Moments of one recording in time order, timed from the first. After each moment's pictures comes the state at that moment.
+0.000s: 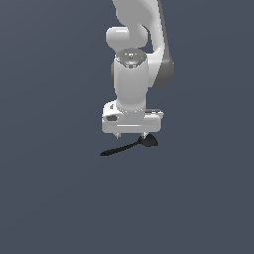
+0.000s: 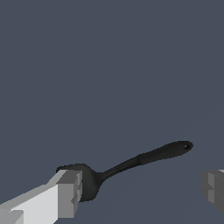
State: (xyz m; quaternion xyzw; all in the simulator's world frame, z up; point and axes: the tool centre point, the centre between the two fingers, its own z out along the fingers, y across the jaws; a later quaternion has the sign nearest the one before) arm 0.020 0.016 0.195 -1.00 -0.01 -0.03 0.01
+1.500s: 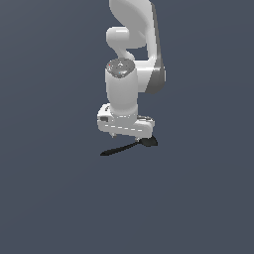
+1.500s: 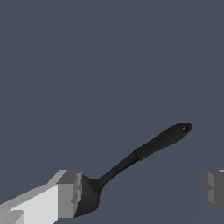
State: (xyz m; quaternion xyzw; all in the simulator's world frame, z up) arm 0.011 -0.005 0.170 -0.99 0.11 -0.02 0.02
